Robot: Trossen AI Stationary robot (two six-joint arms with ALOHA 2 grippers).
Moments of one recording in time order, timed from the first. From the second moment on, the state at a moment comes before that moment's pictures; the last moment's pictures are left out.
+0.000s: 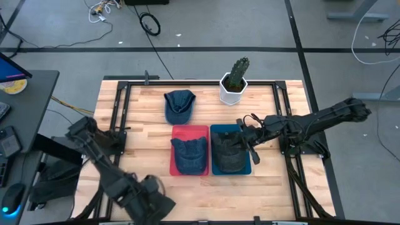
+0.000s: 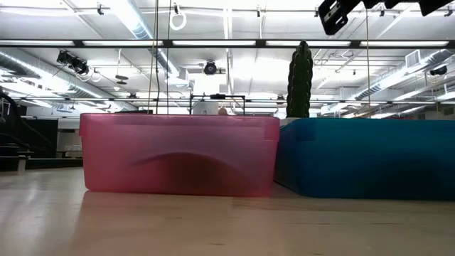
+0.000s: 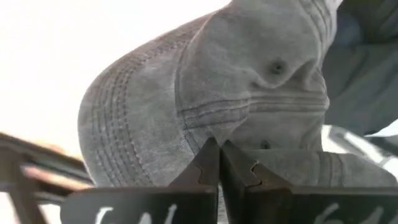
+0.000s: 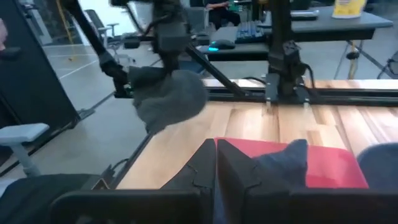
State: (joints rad) left arm -0.86 1.74 1.66 -1.26 0.08 -1.43; right arm 0.21 1.02 0.65 0.19 -0.13 0.09
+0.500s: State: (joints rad) left arm -0.49 1.74 1.75 -1.31 0.08 -0.86; right arm 0.26 1.23 0.67 0.48 -0.07 -0.01
